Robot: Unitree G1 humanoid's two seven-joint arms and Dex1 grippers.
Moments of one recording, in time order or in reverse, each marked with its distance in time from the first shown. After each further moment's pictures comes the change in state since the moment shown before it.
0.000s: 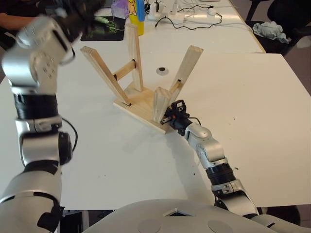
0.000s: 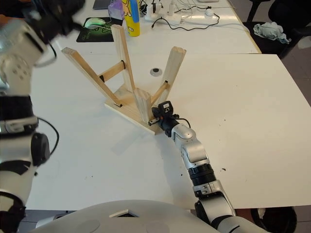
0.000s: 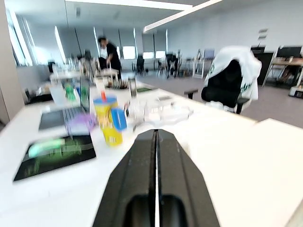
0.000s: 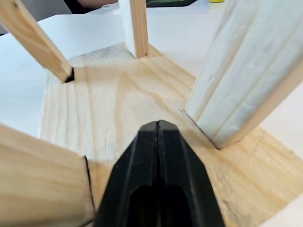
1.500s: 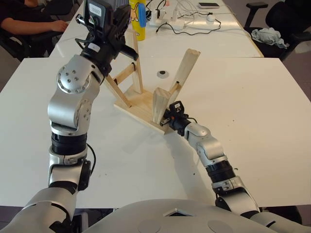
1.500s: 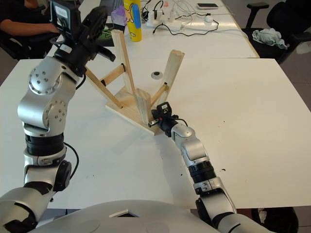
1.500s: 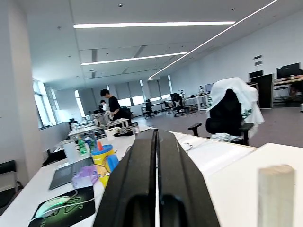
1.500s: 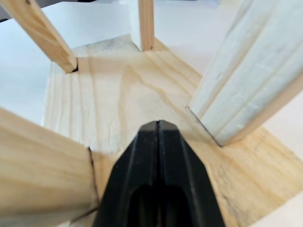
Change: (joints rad) left arm 0.237 -0.186 -0.160 -0.412 0.181 -0.178 0.111; right arm -0.023 -0.016 0.019 0.048 -0.014 0.030 0.018
